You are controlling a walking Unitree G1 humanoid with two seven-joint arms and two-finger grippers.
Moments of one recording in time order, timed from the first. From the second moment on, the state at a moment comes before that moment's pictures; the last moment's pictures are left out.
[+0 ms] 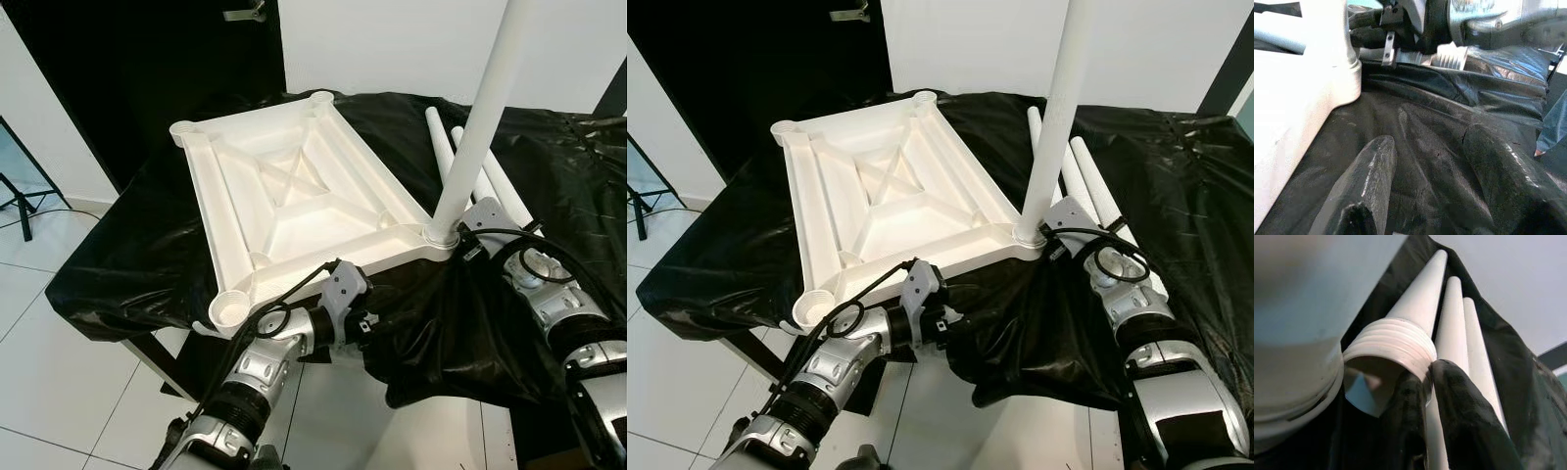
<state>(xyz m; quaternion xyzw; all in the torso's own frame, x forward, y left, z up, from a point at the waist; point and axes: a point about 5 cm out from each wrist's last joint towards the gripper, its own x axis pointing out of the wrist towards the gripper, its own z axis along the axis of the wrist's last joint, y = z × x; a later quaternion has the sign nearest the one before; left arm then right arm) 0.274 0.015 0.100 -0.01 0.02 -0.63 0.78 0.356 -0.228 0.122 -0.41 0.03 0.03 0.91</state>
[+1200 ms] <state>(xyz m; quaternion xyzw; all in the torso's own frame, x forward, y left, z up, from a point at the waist) 0.275 0.001 0.100 -0.01 0.02 -0.64 0.77 0.221 -0.214 0.106 -0.29 0.06 -0.06 0.95</state>
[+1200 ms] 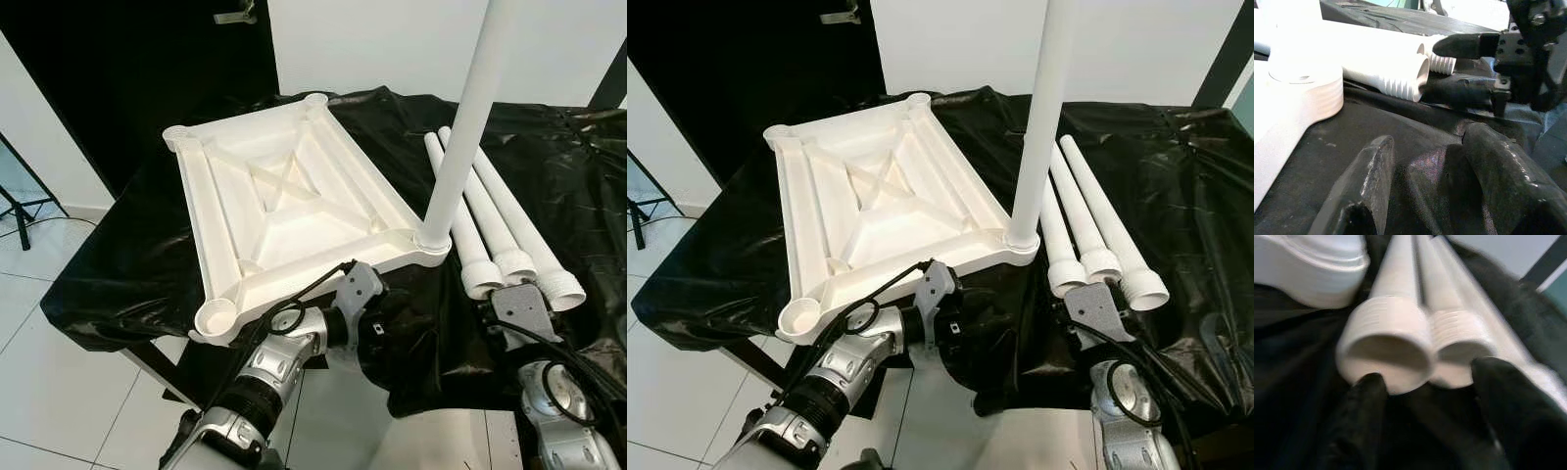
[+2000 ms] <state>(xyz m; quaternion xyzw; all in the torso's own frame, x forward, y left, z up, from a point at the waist) 0.298 0.014 0.128 0.04 -0.03 -0.63 0.77 0.198 -0.191 0.115 -0.14 0.08 0.08 0.98</state>
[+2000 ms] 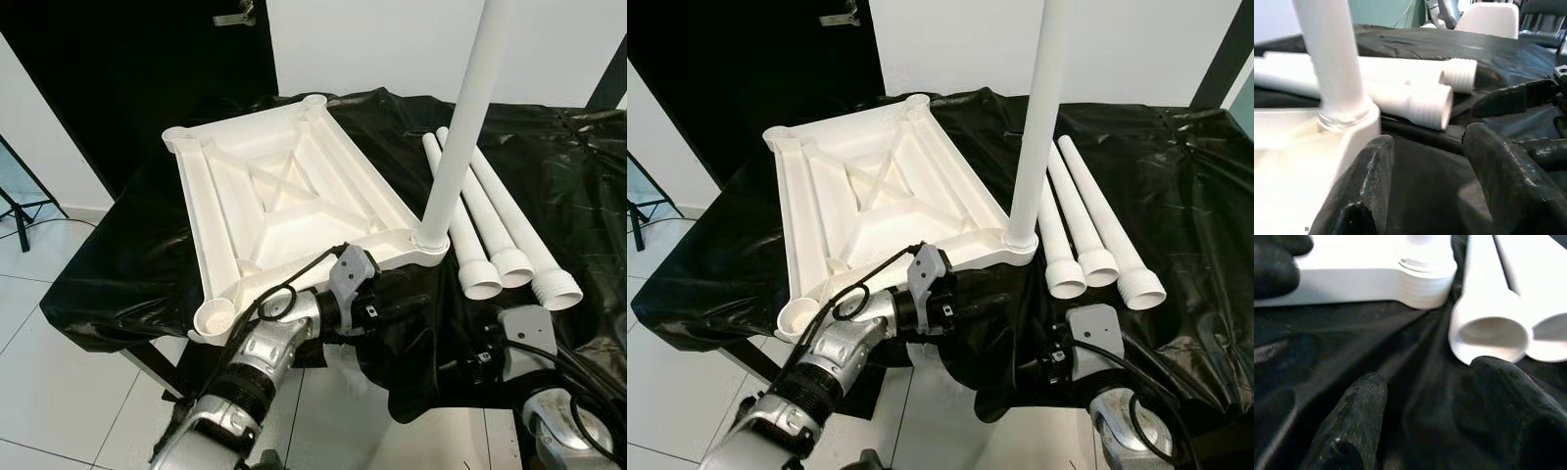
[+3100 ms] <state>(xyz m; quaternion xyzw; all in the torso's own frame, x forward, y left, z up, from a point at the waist) 0.334 0.035 0.130 0.12 0.01 -0.59 0.80 0.233 -0.158 0.114 -0.13 0.06 0.16 0.98</state>
